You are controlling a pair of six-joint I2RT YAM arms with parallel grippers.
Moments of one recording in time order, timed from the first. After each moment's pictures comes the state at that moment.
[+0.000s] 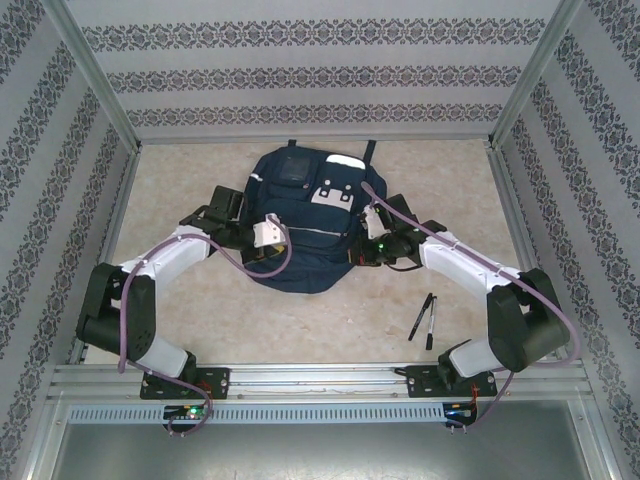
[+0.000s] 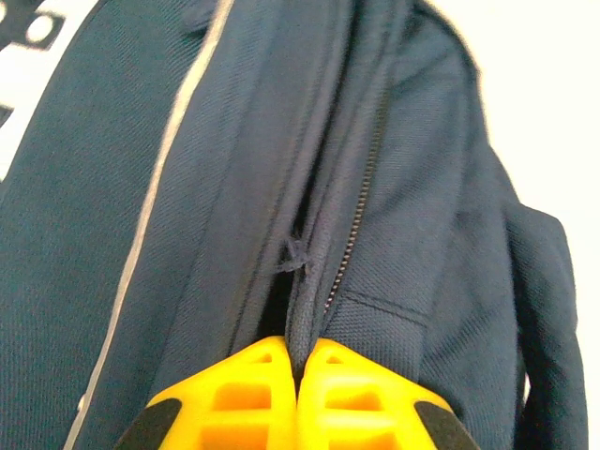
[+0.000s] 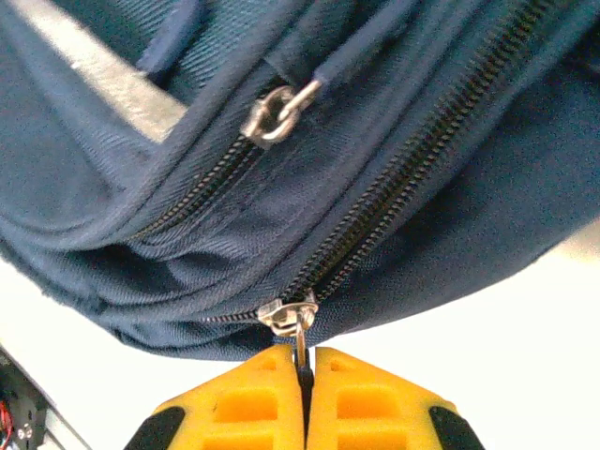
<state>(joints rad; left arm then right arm) -0.25 1.52 0.95 -0.42 0.63 1.04 0.45 1.45 0.90 -0.48 -0.44 0.41</state>
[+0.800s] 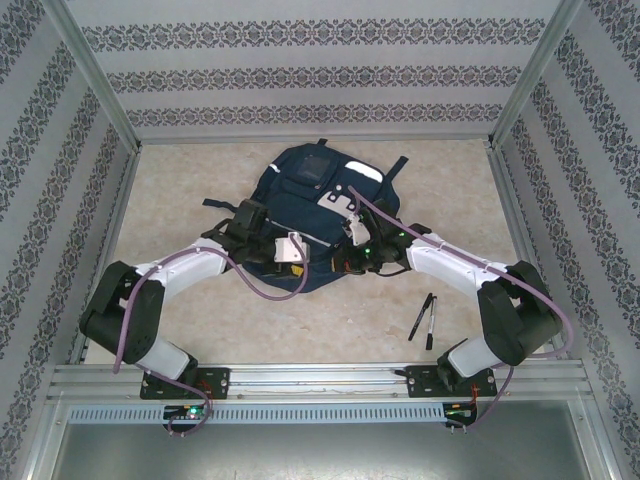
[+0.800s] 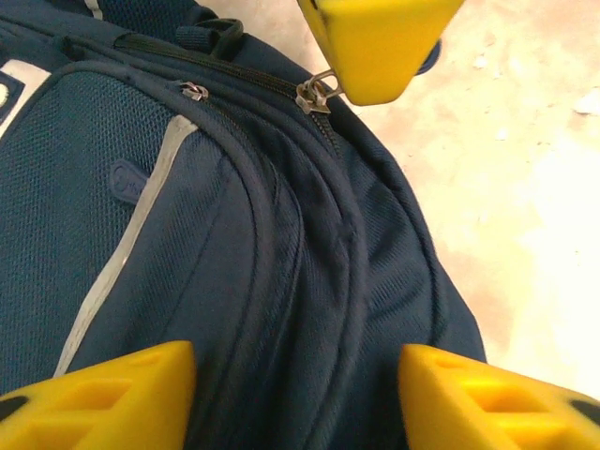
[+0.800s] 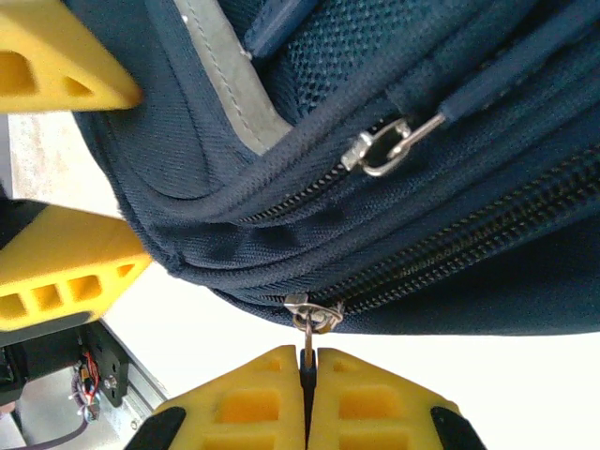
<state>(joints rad) -0.46 1.53 0.87 -0.23 0.57 1.00 0.55 1.50 0.91 -0.44 -0.56 0.55</state>
